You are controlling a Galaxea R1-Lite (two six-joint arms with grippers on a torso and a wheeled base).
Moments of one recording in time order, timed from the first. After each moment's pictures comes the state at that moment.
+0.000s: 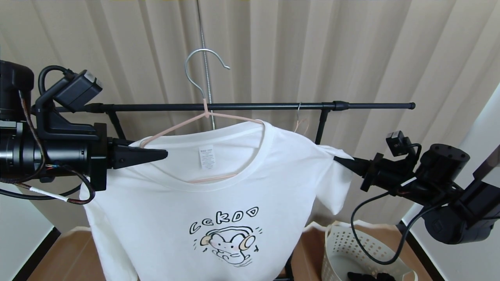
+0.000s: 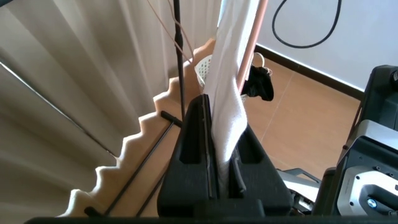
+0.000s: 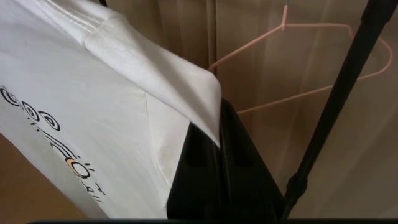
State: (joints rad) left arm -0.10 1.44 -1.03 0.10 -0.83 0.41; right arm 0.02 2.11 -0.65 -1.46 0.81 0.11
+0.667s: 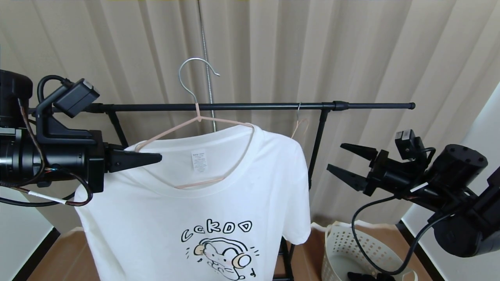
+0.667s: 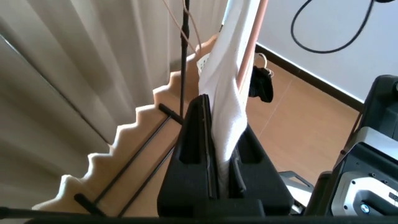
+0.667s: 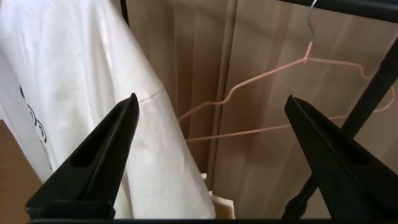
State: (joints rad) left arm -0.05 1.45 -0.99 0.09 -0.82 0.36; right arm 0.09 2.01 -0.55 -1.56 0.81 0.06
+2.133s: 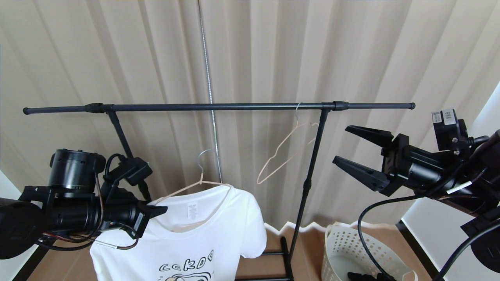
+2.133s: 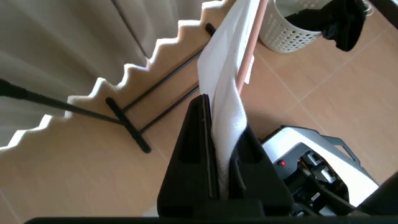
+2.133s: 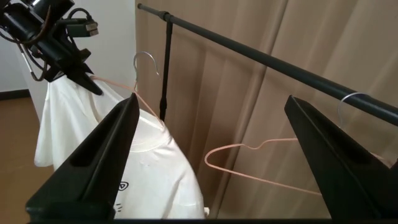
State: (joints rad) left arm -0.11 1.66 -0.63 -0.28 -0.37 0.37; right arm 0.20 1.75 -0.48 -1.48 0.80 0.06
